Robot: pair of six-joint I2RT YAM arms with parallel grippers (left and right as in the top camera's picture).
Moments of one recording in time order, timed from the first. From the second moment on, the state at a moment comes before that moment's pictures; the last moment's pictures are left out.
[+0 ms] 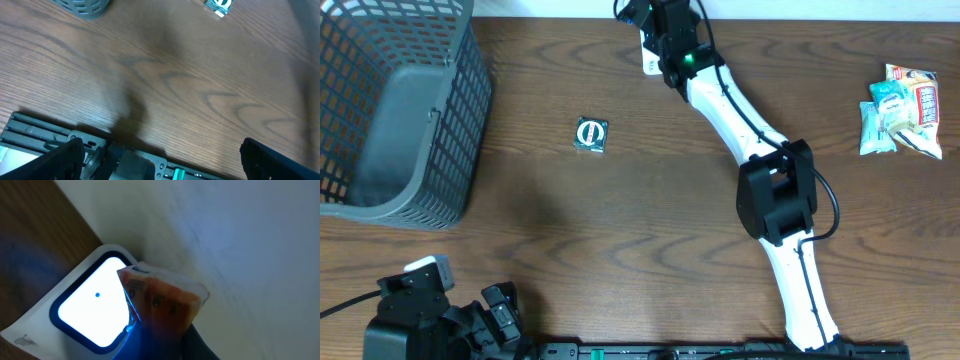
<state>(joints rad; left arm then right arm) -0.22 0.58 1.29 -1.67 -0.09 -0.59 0.44 2.49 2.25 -0.26 0.33 -0.78</state>
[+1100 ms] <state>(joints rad) -0.22 0.58 1.29 -1.67 -0.09 -0.59 0.26 2.34 2.25 -0.65 0.31 -0.55</state>
